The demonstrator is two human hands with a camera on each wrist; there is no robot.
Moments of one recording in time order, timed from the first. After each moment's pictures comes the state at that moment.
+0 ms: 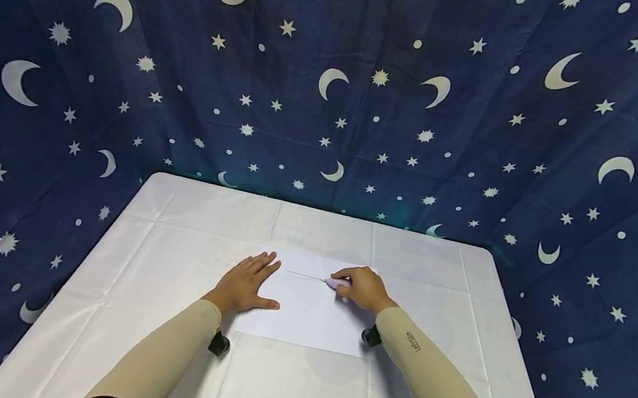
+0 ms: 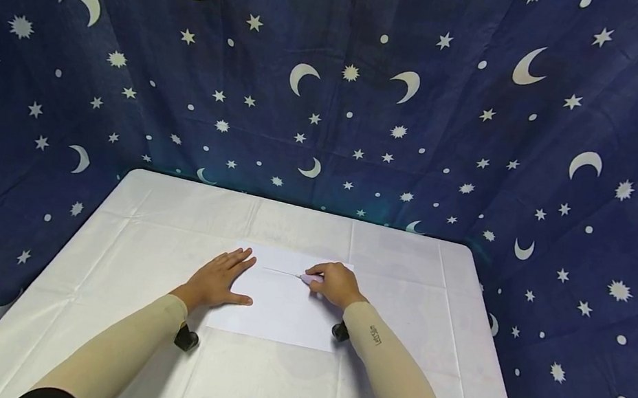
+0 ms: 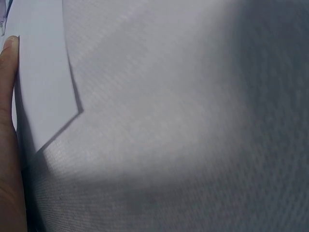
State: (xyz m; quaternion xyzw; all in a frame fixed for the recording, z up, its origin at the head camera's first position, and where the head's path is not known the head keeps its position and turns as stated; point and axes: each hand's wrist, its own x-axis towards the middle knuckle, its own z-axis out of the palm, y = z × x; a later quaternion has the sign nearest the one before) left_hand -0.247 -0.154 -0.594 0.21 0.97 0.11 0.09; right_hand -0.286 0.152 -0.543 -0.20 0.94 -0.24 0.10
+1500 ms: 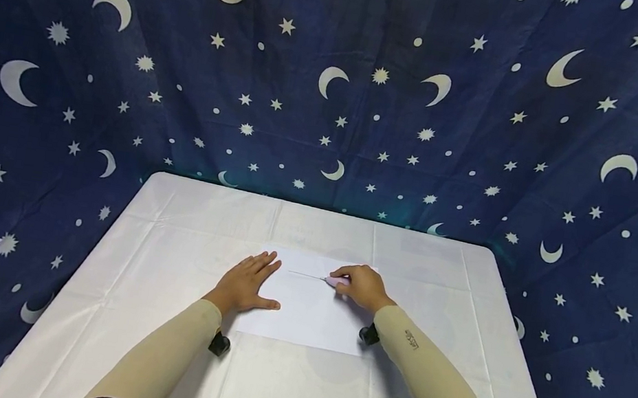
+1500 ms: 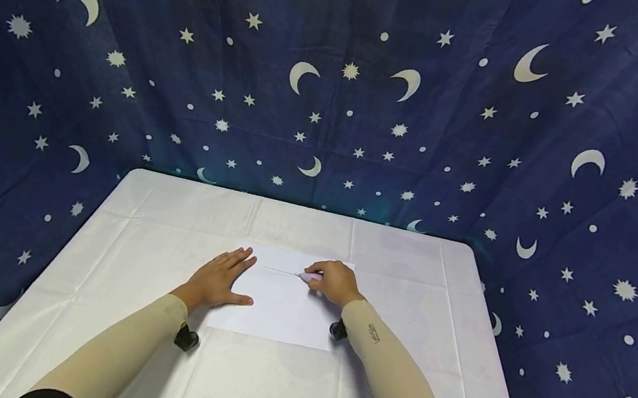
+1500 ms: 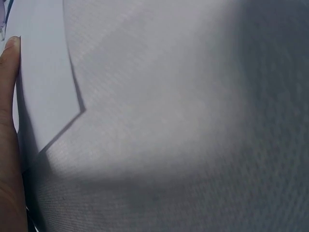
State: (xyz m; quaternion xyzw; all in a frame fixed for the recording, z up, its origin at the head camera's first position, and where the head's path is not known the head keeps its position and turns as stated) left_hand -0.251 -0.155 -0.602 0.21 0.97 0.08 0.08; right_hand -0.290 0.149 -0.550 -0.20 0.95 -0.23 0.09
